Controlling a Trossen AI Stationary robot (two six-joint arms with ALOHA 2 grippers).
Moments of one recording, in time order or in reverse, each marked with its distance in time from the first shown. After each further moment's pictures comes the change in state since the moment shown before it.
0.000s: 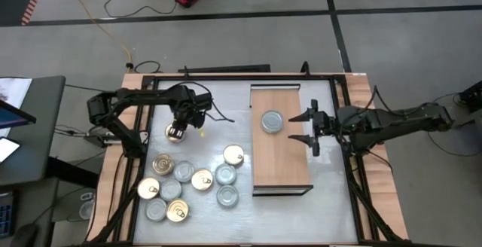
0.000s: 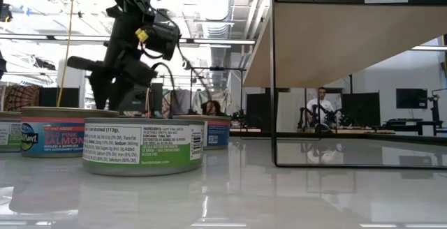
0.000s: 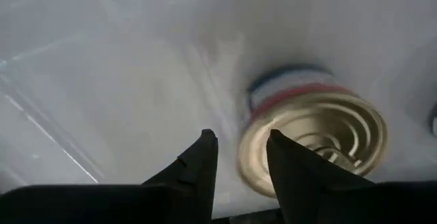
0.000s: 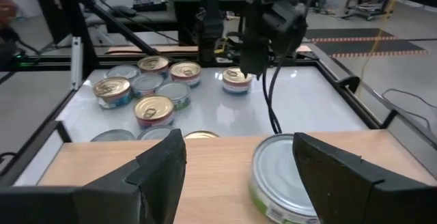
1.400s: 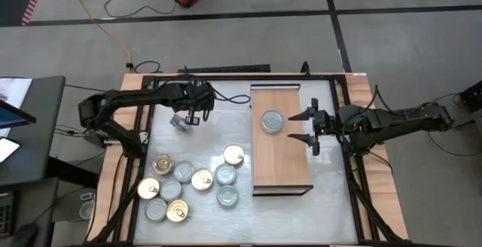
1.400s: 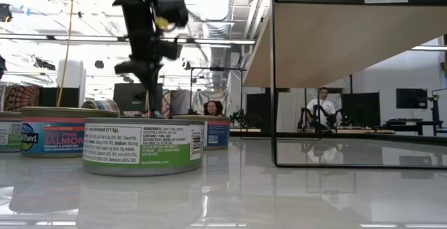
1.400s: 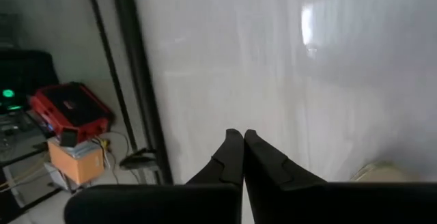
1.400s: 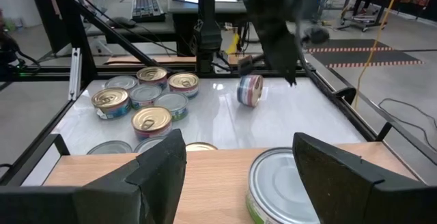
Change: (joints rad) left arm -0.042 -0.110 0.074 0.348 -0.298 -0.106; right arm -0.006 0.000 0.000 0.040 0.004 -0.013
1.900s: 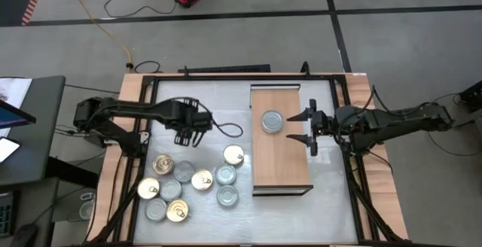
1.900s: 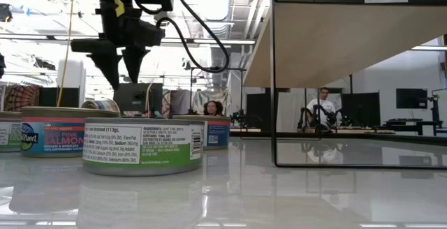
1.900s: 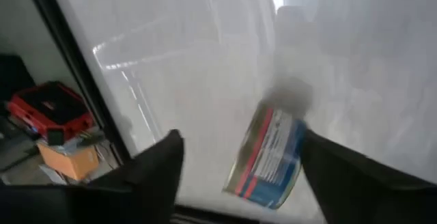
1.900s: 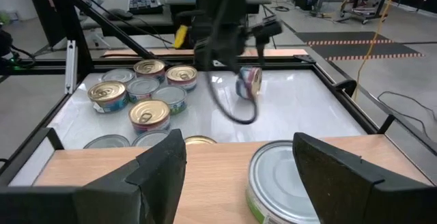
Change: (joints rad) left arm -0.286 -0.037 -0.007 -0.306 -0.008 -0.242; right arm -0.008 0.023 -0.001 -0.003 0.000 0.003
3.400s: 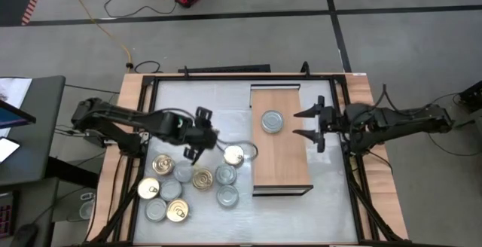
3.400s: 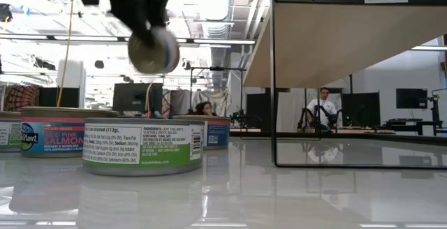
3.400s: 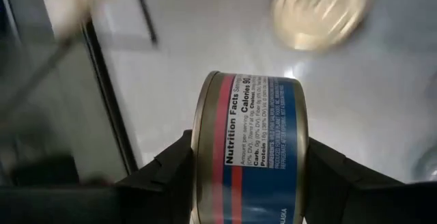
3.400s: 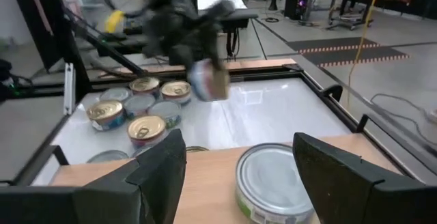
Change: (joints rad) left arm -0.280 -0.006 0.213 0.130 -0.022 0.011; right arm 0.004 -0.114 0.001 -0.064 0.034 0.047
